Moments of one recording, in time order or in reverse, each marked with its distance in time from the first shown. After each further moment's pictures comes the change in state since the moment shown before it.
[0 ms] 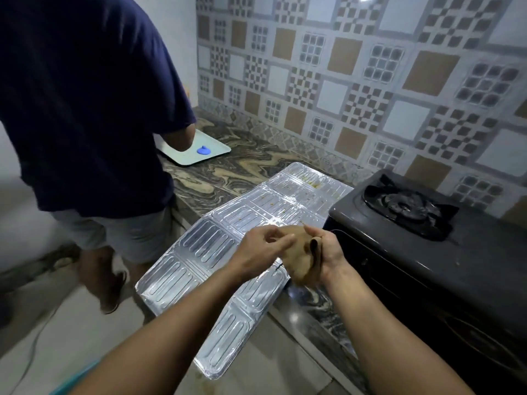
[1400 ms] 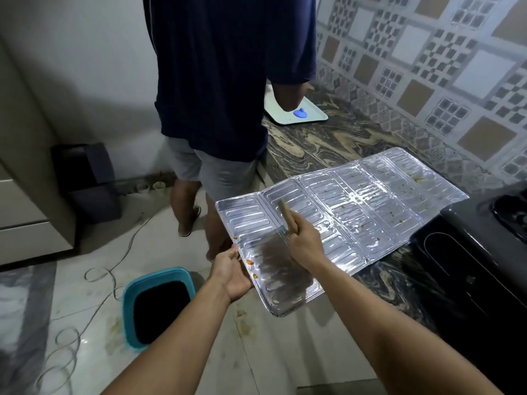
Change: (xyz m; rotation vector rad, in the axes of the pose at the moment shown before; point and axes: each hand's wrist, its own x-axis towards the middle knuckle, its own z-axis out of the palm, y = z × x) left_hand -0.127 -0.170 -0.067 -1.420 0.544 -0.647; right_hand 0.050 0.150 0.096 -1.240 -0.038 -0.435
